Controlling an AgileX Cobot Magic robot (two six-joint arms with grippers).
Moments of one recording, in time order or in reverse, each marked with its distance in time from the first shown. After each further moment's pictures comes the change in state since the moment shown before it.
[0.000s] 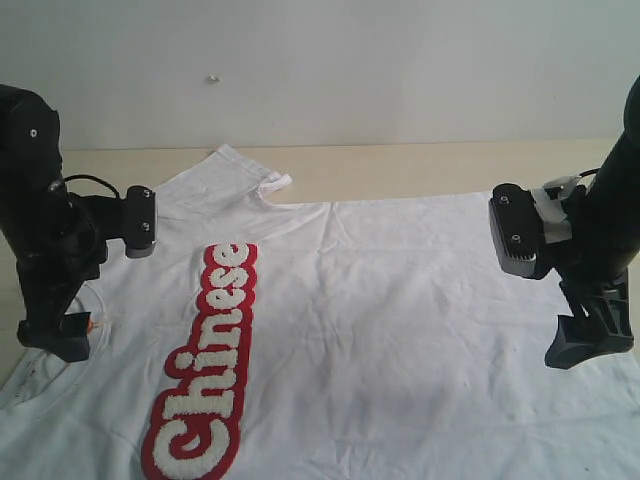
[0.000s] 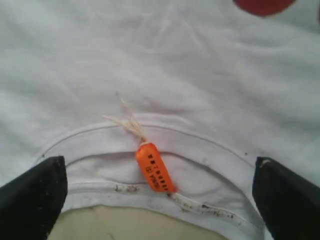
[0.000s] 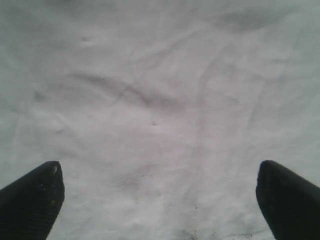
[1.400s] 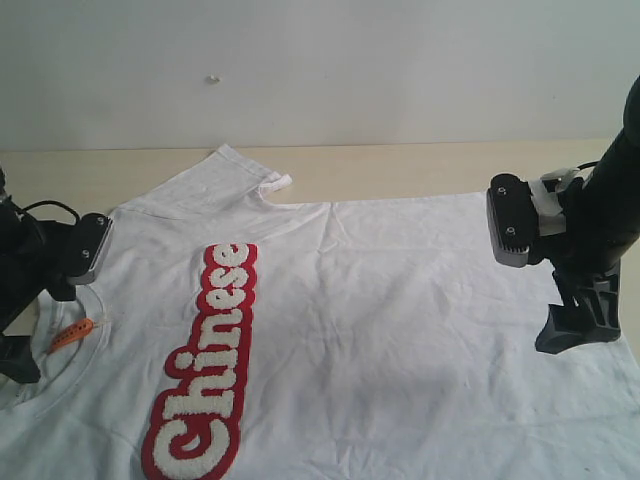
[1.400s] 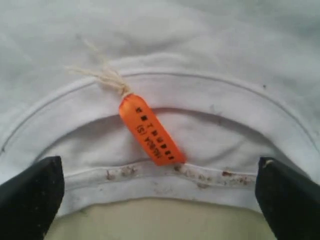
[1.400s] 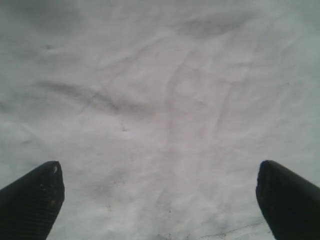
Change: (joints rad) left arm 0.189 0.059 0.036 -0.132 -0.045 0.457; right arm 0.000 0.000 0.000 0.007 -0.075 0.009
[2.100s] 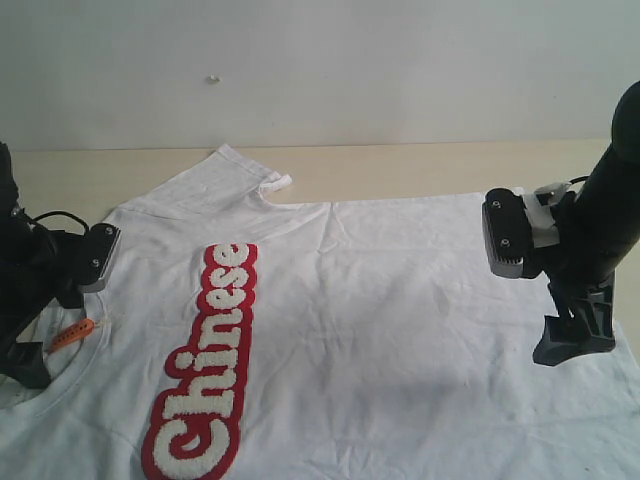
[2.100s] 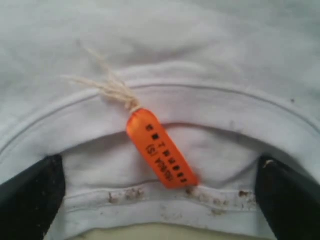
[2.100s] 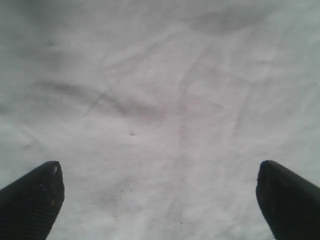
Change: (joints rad) left arm 0.000 0.065 -0.004 -0.010 -0.049 0.000; right arm 0.000 0.047 0.000 0.001 -0.004 0.002
